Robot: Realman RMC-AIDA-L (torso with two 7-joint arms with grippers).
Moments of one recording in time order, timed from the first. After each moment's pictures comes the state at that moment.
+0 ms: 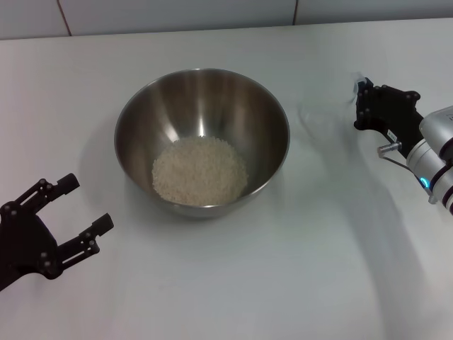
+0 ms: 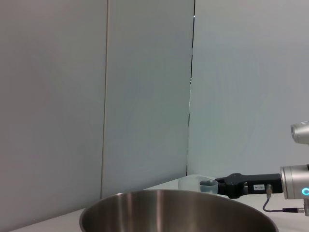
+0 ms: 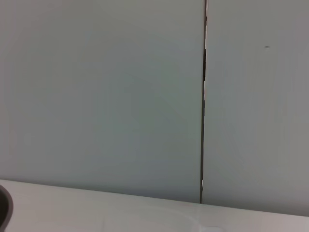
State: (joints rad) left arm -0.21 -2.06 0.53 0.36 1.79 1.74 -0.71; right arm 0.52 2.09 0.92 0.14 -2.52 -0.92 0.21
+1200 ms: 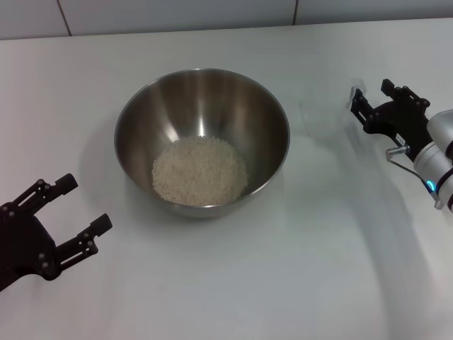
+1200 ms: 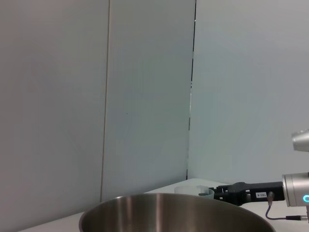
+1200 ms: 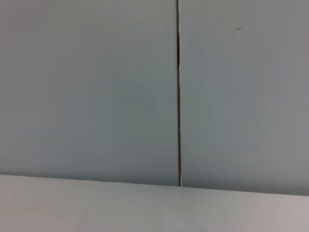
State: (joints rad) left arm -0.21 -2.06 0.52 0.36 1.79 1.75 -0.71; right arm 0.50 2.09 0.91 0.15 -2.47 -0.88 0.22
